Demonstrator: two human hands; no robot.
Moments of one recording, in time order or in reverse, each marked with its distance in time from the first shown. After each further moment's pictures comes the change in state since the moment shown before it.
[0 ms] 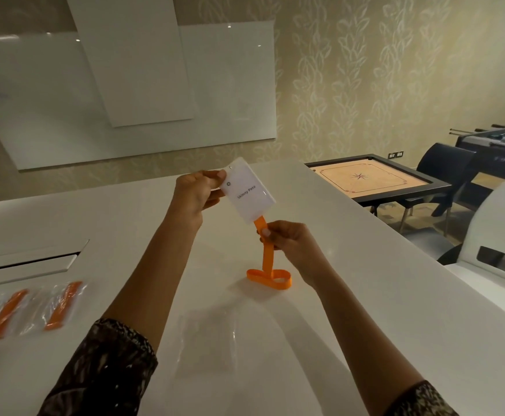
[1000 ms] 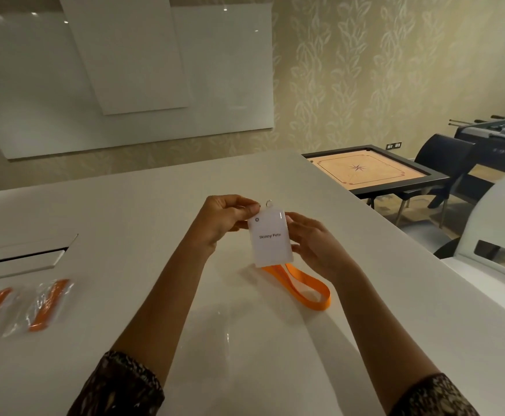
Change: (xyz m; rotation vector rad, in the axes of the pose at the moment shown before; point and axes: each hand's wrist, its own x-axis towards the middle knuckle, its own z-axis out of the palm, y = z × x) left_hand -0.023 -0.046 0.028 0.258 -0.306 0.044; right_hand 0.015 0.029 -0.041 0.331 -0.164 0.116
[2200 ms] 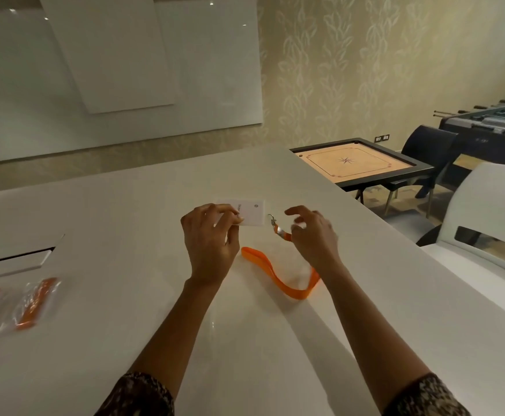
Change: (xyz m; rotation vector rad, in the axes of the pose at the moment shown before) left_hand -0.029 -0.055 0.043 0.812 0.723 0.916; right_hand -0.029 -0.009 -0.004 -0.918 0.531 0.083
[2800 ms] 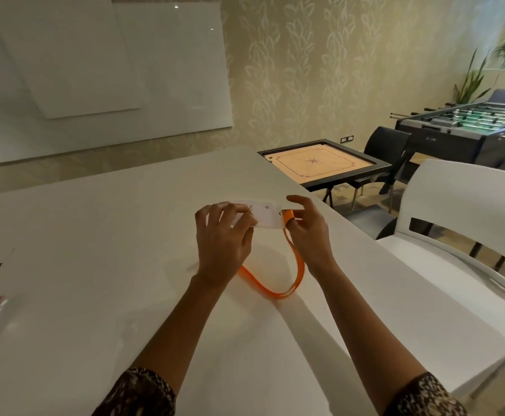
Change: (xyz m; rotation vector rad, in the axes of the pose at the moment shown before) left_hand 0.009 0.076 0.028 -0.030 -0.069 0.177; right_hand -0.008 0.042 -0.042 0.517 0.208 -0.047
